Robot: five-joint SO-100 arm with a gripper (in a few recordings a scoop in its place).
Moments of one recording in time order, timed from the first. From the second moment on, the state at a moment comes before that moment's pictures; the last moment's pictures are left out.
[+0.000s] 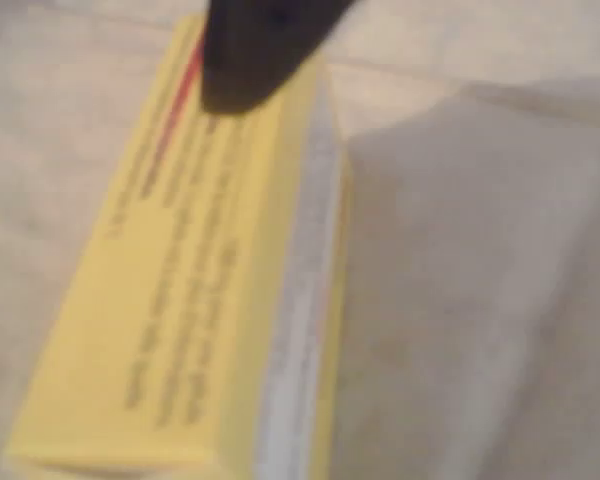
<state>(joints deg) -24.3 39.1 19.2 88.7 -14.9</state>
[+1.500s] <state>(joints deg) -19.8 30.0 17.7 82.6 -14.9</state>
